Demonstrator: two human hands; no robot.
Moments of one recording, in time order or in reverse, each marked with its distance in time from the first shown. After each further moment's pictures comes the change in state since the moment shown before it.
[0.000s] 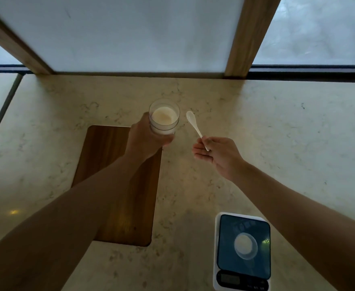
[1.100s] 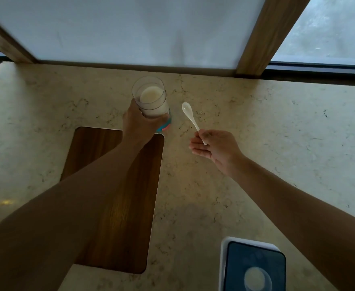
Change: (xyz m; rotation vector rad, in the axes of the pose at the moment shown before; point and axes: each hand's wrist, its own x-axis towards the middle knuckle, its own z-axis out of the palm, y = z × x) left_hand 0.080 -0.039 0.028 -0.120 0.096 -0.067; right_hand 0.069 -0.013 0.018 -0.045 -0.031 0.014
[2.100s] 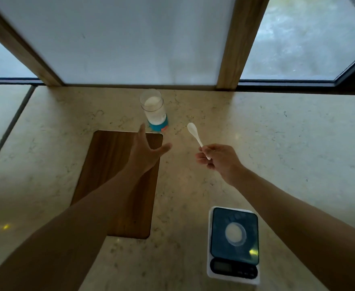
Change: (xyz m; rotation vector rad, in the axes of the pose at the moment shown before) left_hand -0.123 0.042 -0.041 0.136 -0.191 -0.182; right_hand -0.116 0.016 -0.034 -0.252 0.062 -0.120
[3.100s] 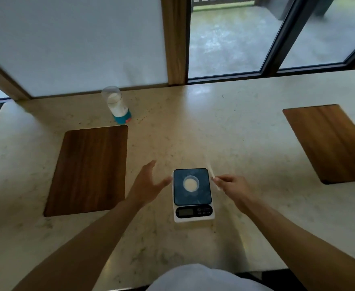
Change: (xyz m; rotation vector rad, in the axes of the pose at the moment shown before) left_hand -0.199 -0.016 0.080 0.127 -0.258 0.225; right_hand -0.173 0.164 -0.128 -0.146 0.291 0.028
